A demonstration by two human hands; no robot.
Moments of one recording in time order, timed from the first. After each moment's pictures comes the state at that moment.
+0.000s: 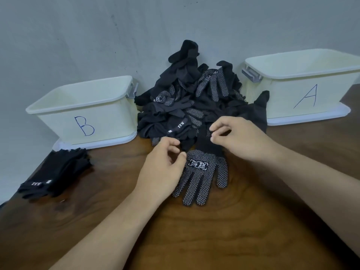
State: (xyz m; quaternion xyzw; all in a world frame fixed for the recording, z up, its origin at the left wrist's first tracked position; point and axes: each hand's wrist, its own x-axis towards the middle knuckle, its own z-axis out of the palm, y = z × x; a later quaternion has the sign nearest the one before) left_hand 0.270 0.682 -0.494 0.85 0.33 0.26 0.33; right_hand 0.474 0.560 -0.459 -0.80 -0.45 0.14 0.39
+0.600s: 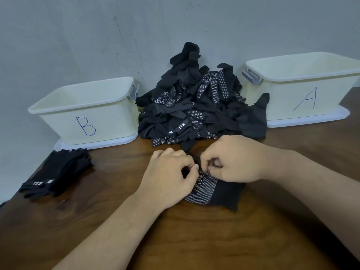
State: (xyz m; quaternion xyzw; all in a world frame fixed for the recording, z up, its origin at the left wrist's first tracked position) left_hand 0.268 0.673 -0.495 0.95 0.20 0.20 0.09; right_hand 0.442 0.544 -0.440 -0.71 -0.70 0.05 0.10
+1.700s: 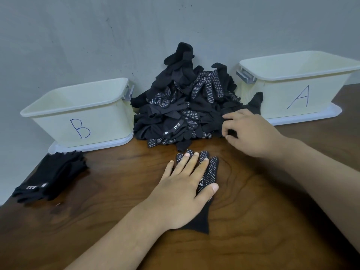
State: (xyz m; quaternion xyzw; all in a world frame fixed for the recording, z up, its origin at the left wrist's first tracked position) left_hand 0.271 0.640 -0.503 0.98 0.17 -0.03 0.10; right_hand 0.525 0.546 -0.468 -0.82 -0.56 -0.08 0.10
